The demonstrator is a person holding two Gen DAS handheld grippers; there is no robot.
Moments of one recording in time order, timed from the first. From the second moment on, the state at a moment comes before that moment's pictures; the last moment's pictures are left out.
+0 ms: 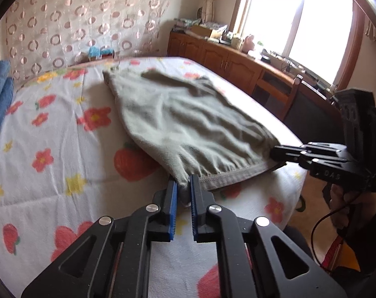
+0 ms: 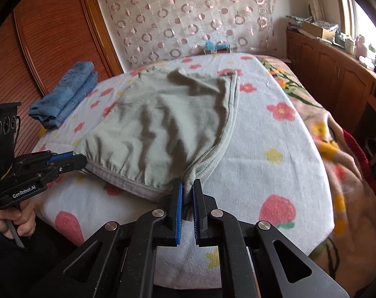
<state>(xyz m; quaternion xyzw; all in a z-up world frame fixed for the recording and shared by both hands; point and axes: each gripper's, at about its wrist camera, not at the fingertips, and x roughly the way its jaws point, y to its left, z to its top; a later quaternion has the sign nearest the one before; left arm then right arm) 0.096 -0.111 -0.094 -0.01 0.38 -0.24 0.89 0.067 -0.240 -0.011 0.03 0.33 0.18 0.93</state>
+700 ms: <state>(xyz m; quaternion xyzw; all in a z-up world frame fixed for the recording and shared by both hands) 0.100 -0.087 0.064 0.01 0.24 -0.23 0.94 0.025 -0.240 0.118 0.01 0.15 0.22 0.96</state>
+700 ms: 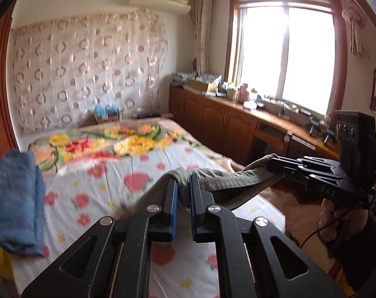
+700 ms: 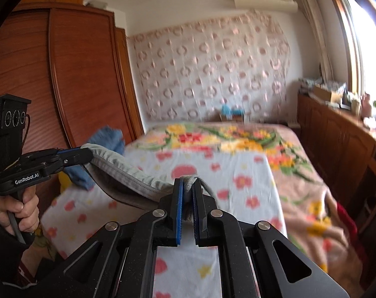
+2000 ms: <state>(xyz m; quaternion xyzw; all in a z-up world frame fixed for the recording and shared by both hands) 0.110 -0.009 -0.071 0.01 0.35 -0.12 0.93 0.132 -0.126 0.057 -0.04 0.28 0.29 0.91</state>
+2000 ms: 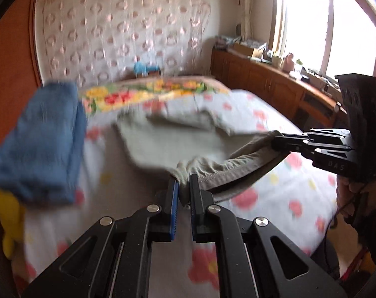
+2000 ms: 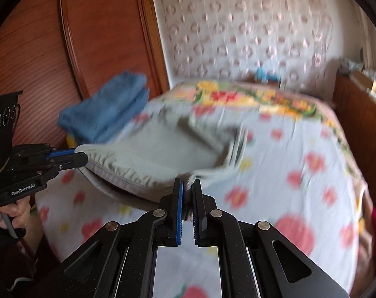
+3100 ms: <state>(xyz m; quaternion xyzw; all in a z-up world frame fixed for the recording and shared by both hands) 0.086 -0.007 -0.109 -0.04 0.38 -0.09 0.92 0.124 -0.142 0.003 -0.05 0.32 0.29 0.90</state>
